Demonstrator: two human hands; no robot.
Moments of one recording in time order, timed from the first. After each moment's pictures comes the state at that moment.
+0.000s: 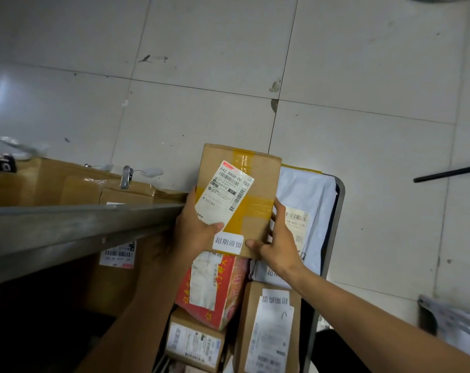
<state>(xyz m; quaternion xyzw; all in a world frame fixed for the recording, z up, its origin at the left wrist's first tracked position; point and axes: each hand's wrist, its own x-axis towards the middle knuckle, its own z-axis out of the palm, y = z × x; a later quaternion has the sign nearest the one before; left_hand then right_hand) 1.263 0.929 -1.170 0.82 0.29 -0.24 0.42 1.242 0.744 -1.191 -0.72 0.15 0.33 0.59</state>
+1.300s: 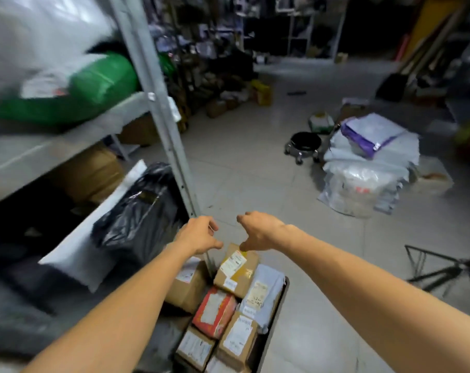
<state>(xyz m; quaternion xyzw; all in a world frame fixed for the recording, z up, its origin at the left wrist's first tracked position) 1.100 0.842 -0.579 0.94 0.18 -0.12 0.25 1.171 0.683 -0.568 -0.91 -0.38 0.18 0.03</state>
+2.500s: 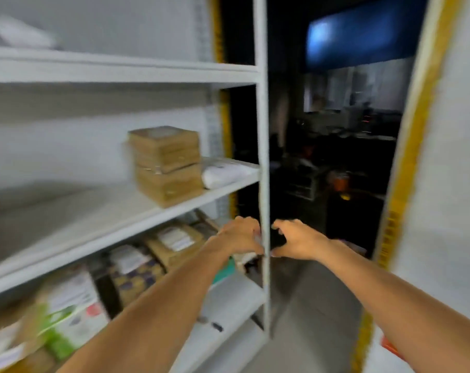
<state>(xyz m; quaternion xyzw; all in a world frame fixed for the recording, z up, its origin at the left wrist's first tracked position) 0.206 0.650 -0.356 0.56 0.82 0.11 0.10 0.353 0.737 -0.356 -0.30 -0.94 0.15 0.05</state>
